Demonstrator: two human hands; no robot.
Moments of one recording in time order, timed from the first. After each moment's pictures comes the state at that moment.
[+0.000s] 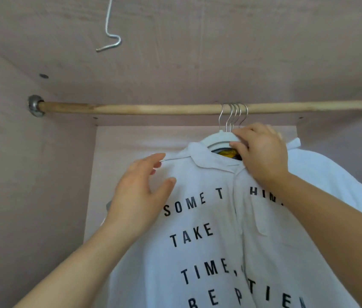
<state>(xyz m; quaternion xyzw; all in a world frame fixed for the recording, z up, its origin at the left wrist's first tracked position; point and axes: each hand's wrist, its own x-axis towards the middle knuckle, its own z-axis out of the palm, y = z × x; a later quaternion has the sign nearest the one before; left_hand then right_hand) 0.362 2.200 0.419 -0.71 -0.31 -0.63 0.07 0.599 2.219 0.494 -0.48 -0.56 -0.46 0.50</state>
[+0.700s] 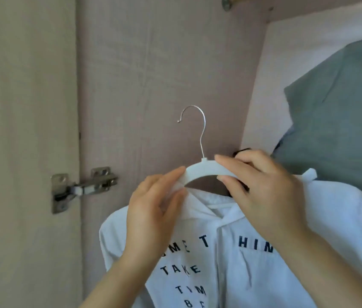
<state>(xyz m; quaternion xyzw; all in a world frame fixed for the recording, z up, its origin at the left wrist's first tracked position) 0.211 2.080 0.200 -0.51 -0.55 -0.63 0.19 0.363 2.171 0.259 -0.13 -0.79 -0.22 0.55</state>
